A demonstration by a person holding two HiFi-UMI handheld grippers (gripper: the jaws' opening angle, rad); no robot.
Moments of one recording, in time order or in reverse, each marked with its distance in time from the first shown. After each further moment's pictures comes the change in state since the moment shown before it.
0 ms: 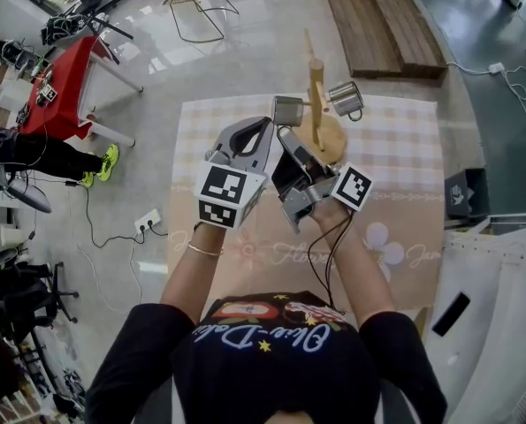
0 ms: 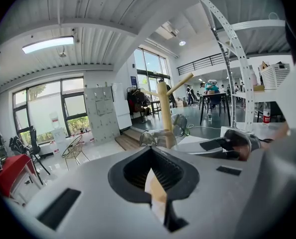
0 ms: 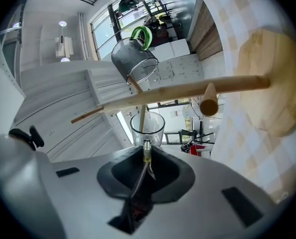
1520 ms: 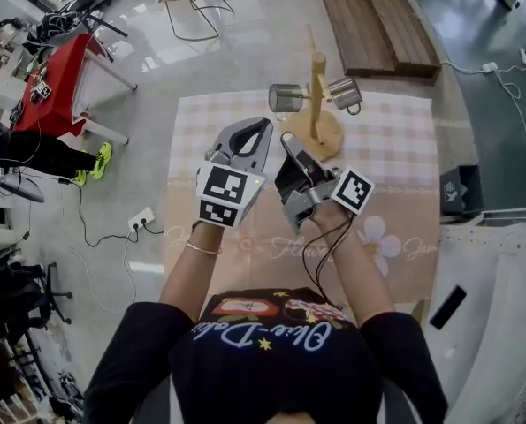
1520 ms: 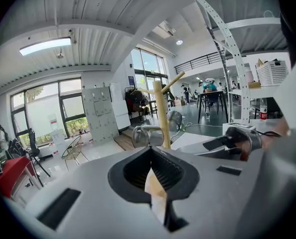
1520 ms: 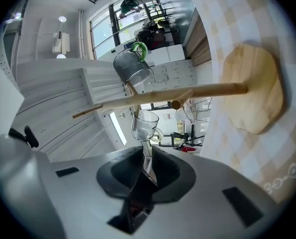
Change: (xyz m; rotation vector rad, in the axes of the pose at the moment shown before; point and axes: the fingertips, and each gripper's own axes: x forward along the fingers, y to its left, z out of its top) left arm -0.009 -0.010 -0.012 0.028 0.005 -0.014; right arm -0.028 -0.013 -0.006 -0.017 -0.029 -0.097
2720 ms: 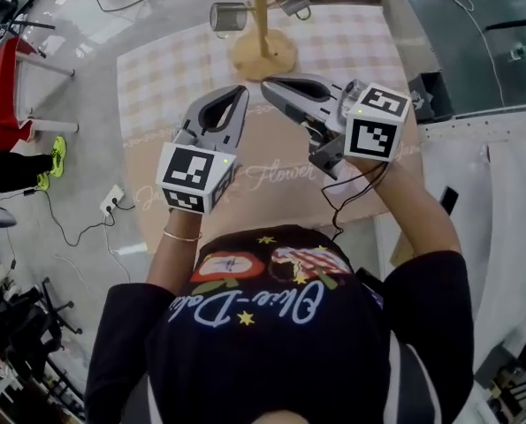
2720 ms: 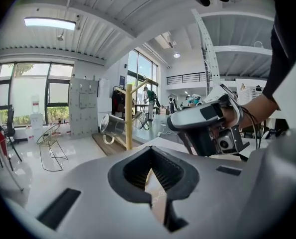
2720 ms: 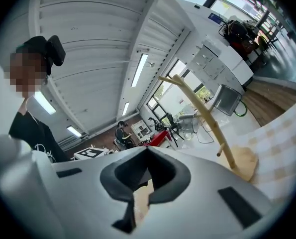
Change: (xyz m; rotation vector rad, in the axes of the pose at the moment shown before) left arm -0.053 -0.080 -0.015 -0.134 -0.068 -0.230; right arm -0.058 0.094 -0.041 -0.858 0.504 -0.112
